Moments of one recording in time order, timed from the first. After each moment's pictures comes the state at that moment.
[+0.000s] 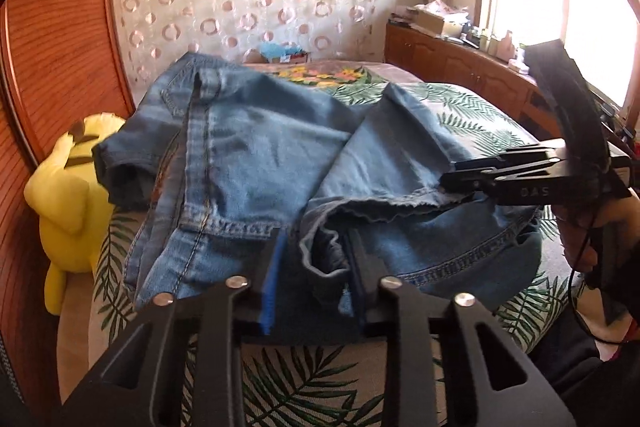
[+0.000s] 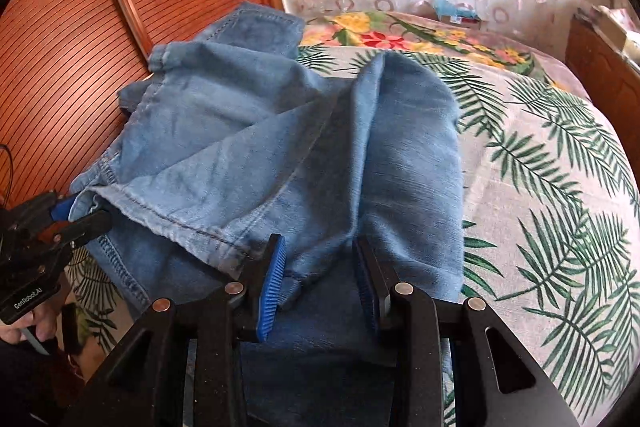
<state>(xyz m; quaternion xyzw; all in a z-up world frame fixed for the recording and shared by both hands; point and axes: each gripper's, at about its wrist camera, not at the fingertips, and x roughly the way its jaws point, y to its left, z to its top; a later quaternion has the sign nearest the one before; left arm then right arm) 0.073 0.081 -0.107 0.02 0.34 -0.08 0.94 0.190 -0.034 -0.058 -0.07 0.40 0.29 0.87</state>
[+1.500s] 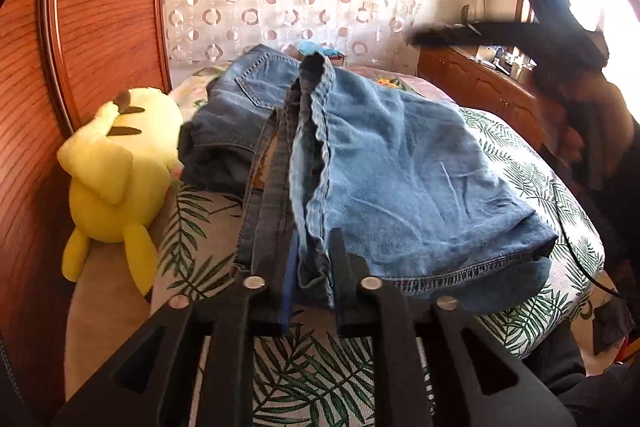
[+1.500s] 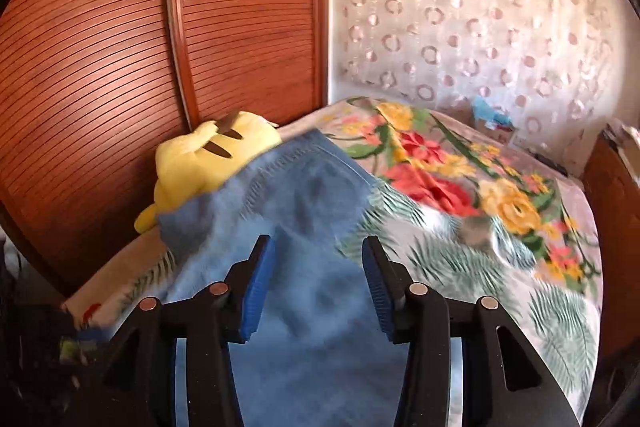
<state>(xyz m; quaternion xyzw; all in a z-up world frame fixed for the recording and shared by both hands) 0.053 0.147 -0.088 -0.03 0.34 -0.02 0.94 0.243 0.034 0.053 -0.13 0.28 0.33 0.89</state>
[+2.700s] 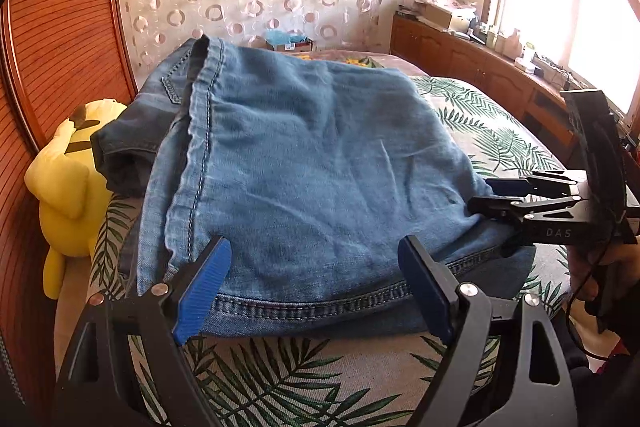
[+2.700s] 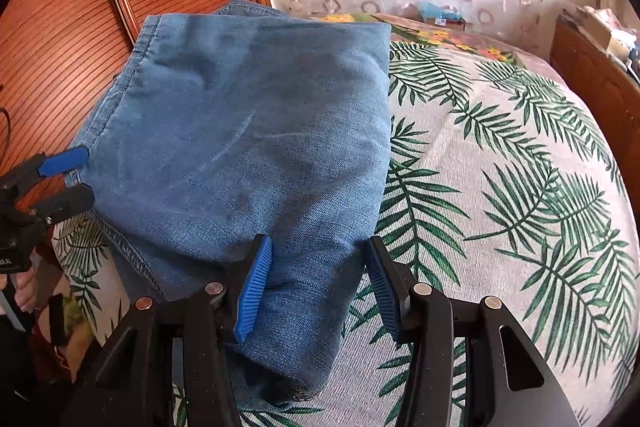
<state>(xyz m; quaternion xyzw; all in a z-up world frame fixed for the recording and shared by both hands) 0.074 0.079 -0.107 0.01 0.37 -0.07 0.93 0.159 -0.083 -0.056 -0.05 0.39 0.26 0.88</state>
